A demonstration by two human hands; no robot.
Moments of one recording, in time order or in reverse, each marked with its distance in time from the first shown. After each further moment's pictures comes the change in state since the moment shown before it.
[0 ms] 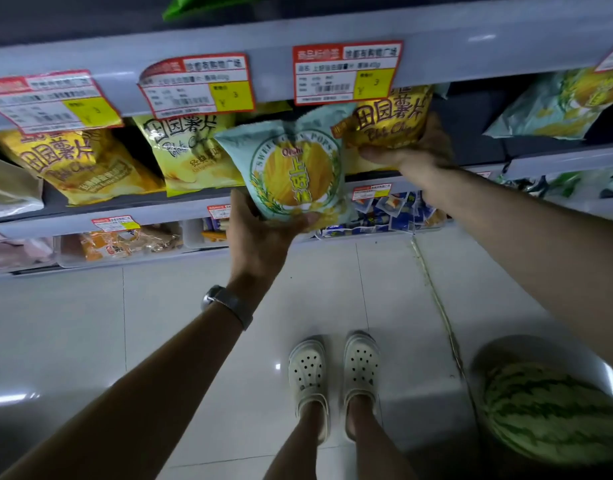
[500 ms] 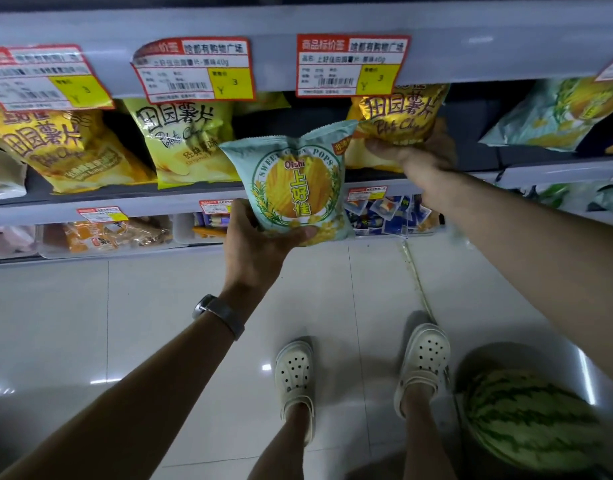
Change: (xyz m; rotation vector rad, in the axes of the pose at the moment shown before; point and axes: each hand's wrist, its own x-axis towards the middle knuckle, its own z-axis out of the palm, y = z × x) left_hand -0.009 -0.019 0.006 0.012 -0.030 -0.105; right_hand -0.001 -0.006 -0.002 -0.025 0.084 0.061
